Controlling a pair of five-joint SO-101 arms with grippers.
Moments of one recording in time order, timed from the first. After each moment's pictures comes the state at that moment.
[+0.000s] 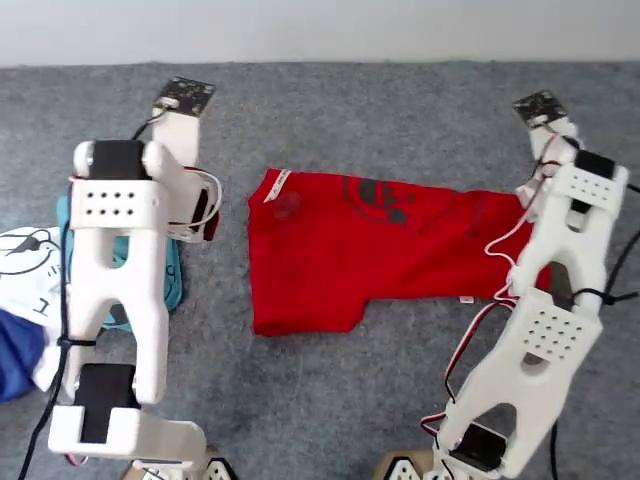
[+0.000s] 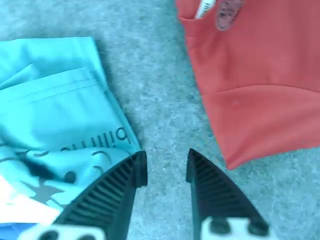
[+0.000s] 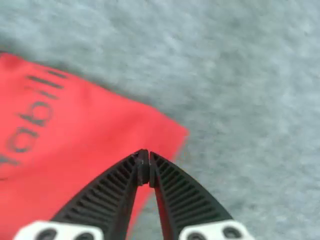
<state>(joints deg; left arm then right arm) -3.5 -0.8 -7.7 99.4 -7.5 23.1 45.0 -36.0 62.3 42.9</state>
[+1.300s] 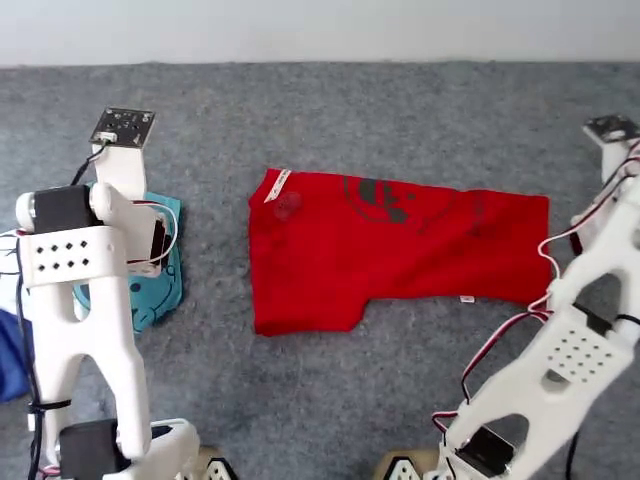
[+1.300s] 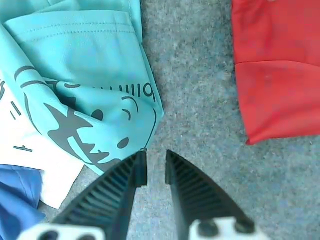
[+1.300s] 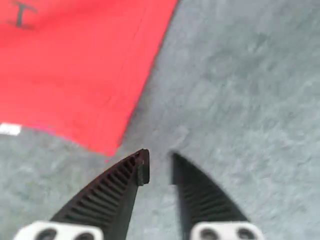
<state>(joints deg) -12.0 -16.4 8.1 99.6 -7.5 33.0 37.6 -45.2 100.5 45.1</state>
